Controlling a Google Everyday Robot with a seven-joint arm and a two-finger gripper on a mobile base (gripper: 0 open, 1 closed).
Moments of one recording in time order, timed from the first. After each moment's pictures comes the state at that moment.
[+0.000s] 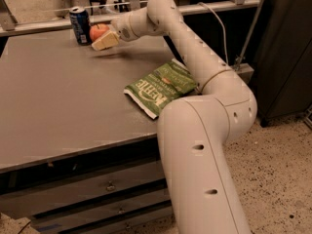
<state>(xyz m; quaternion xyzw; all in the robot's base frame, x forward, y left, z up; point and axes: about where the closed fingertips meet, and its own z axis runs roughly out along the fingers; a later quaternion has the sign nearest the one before) 0.860 0.174 0.865 -0.51 0.66 0.27 0.48</state>
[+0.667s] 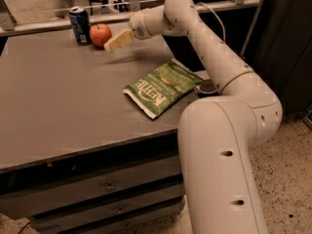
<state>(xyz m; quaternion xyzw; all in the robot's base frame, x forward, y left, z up) 0.850 0.134 0.881 -0.50 0.65 0.27 0.50</state>
